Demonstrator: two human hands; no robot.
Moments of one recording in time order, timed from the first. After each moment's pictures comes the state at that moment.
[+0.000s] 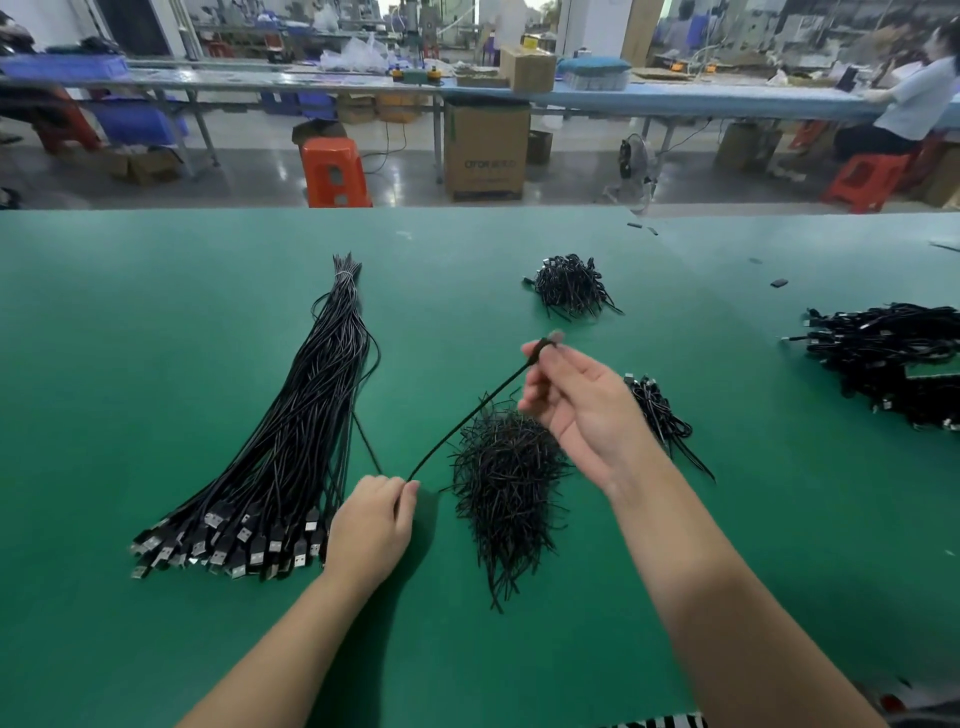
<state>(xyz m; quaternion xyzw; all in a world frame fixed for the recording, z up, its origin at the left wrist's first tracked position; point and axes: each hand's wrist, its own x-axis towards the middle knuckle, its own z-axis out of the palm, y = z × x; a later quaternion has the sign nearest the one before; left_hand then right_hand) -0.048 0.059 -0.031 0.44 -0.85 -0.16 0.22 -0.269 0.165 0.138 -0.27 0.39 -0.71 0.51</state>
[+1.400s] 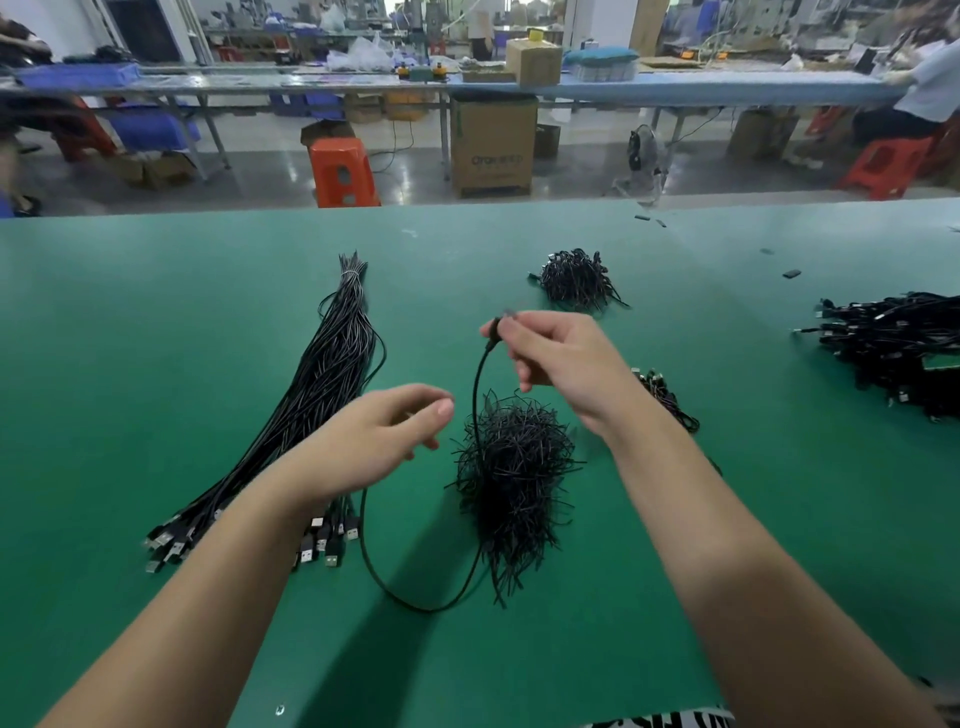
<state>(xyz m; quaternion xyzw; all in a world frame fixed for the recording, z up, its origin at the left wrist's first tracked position) -0.053 0.067 0.152 0.32 -0.83 -0.44 0.12 -0.277 0.138 0.168 -0.47 0.57 -0.56 0.38</state>
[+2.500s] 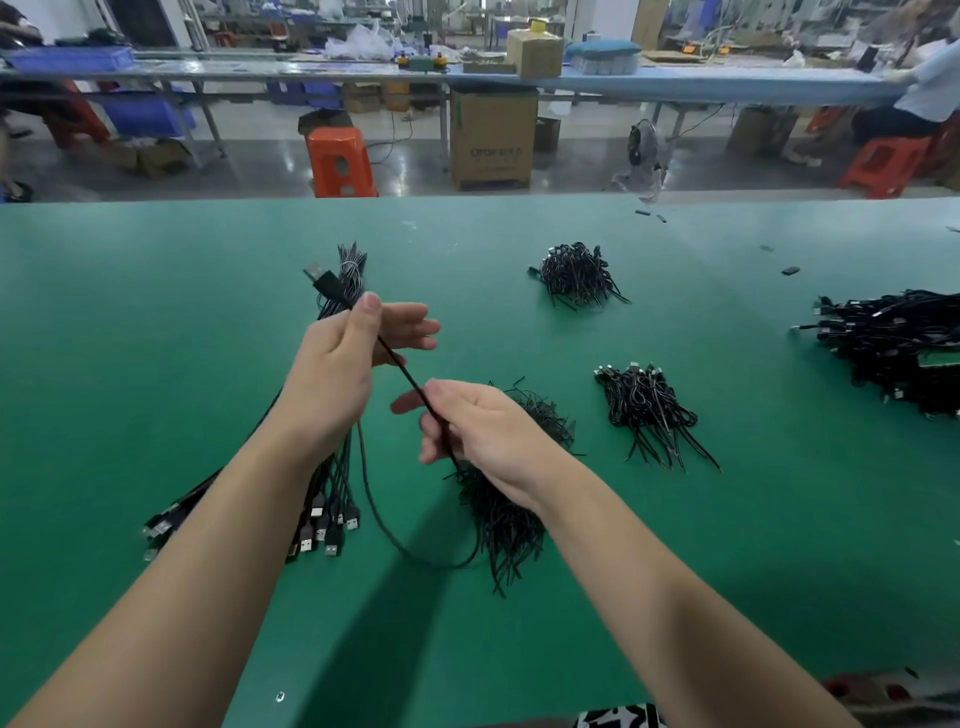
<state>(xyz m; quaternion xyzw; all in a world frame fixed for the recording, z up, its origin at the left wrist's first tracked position) -0.063 0.051 0.167 0.30 -0.71 -0.49 0.41 -0.195 0.141 0.124 -0.44 0.49 -0.52 0.54</state>
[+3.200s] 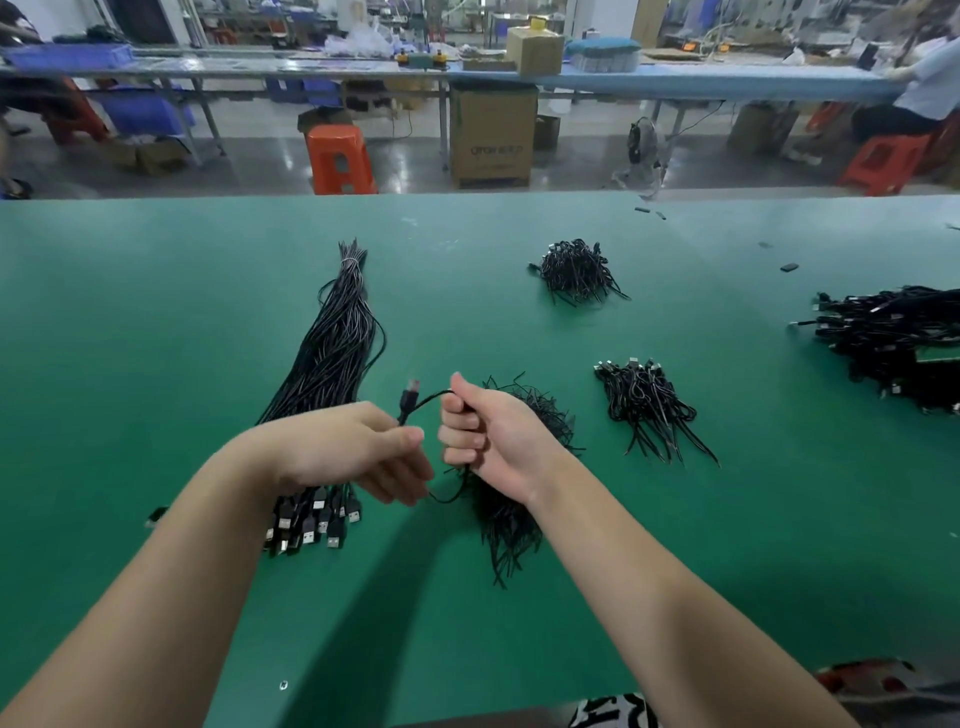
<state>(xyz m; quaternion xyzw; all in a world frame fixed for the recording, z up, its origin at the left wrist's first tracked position) -0.032 0.057 0.151 0.33 -0.77 -0.53 -0.08 -0.206 0.131 0.100 -0.23 0.37 -0.58 0.69</state>
